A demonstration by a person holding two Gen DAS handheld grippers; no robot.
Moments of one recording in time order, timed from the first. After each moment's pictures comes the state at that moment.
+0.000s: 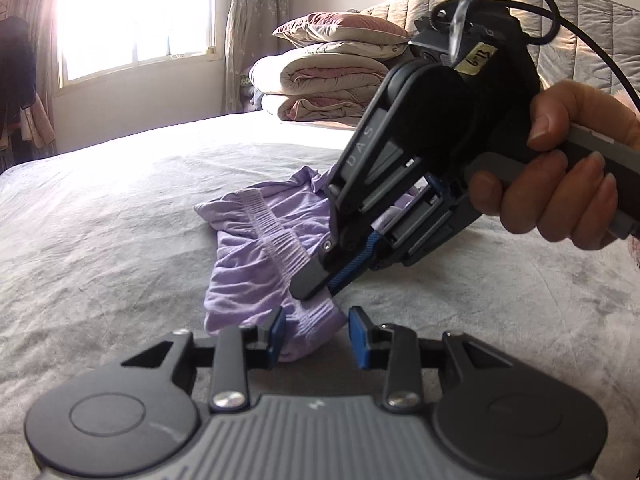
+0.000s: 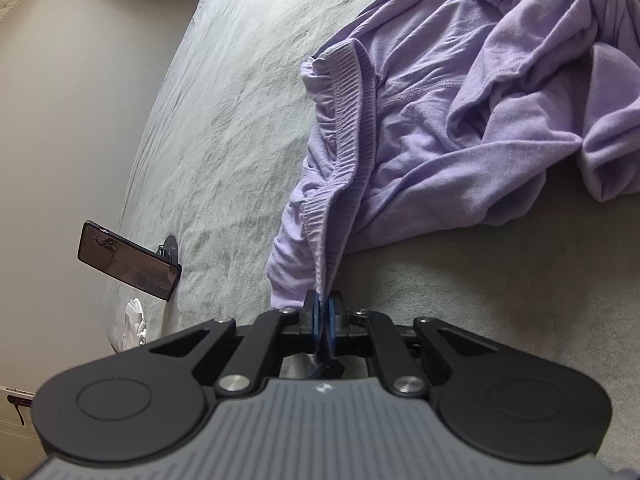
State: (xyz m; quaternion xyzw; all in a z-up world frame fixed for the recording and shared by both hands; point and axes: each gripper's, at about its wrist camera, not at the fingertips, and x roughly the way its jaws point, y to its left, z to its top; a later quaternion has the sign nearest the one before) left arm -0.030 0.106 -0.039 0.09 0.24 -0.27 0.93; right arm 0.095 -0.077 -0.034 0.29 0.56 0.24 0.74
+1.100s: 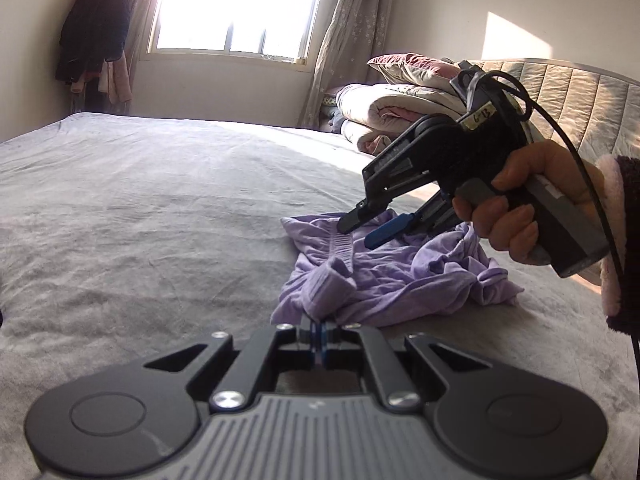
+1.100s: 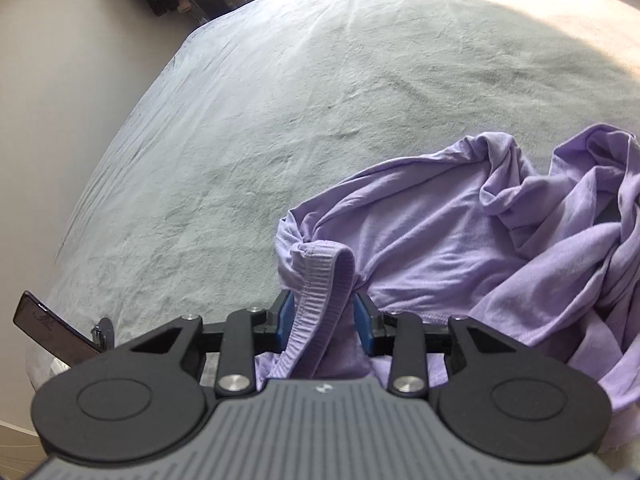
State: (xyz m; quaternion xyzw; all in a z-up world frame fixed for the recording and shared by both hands) left arm -0.004 0.148 -0.041 -0.05 0.24 -0.18 0.95; right arm 0.181 -0.064 -0.008 0.16 0.48 0.18 0.84
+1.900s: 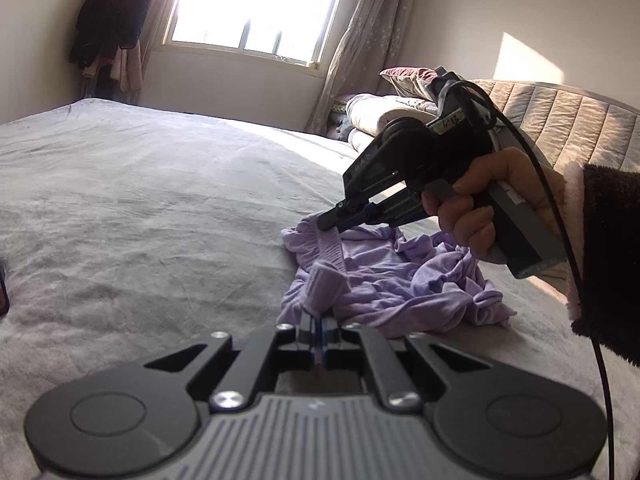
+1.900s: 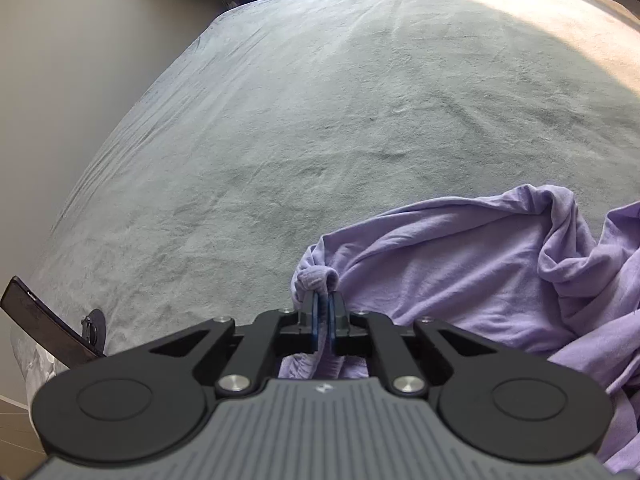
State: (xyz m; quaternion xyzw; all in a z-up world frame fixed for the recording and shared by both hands) left arm -0.007 0.173 -0.031 -0.11 0.24 -0.16 0.95; right arm 0.208 -0.035 0.003 0.15 0.48 0.21 0.84
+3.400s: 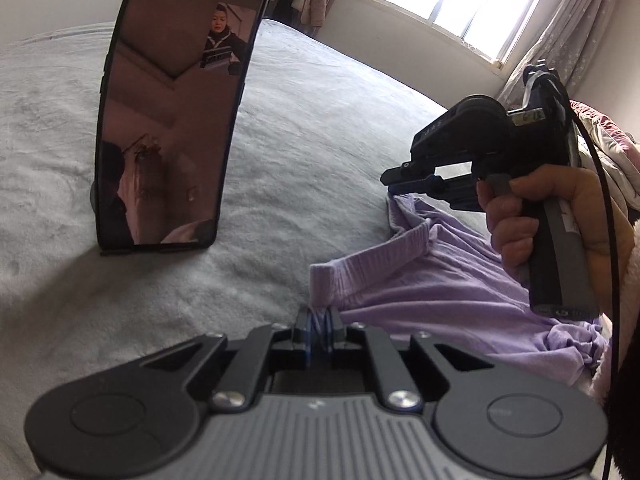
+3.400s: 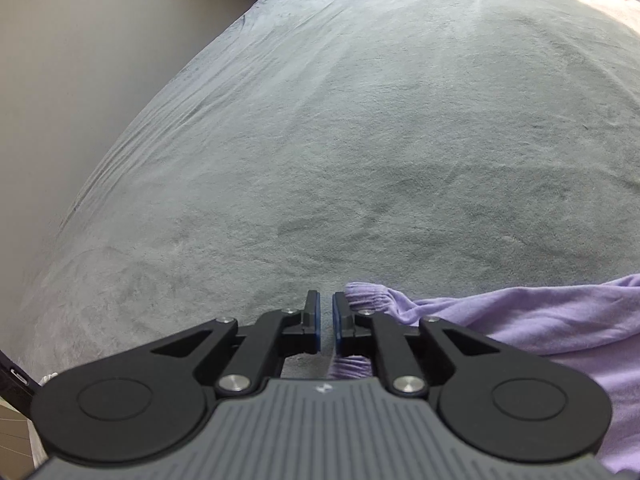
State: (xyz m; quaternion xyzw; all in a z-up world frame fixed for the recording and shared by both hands) left arm 0.016 0.283 -0.047 -0.21 0.34 0.05 0.92; right arm 0.252 0.133 -0.030 0.13 0.47 0.25 0.84
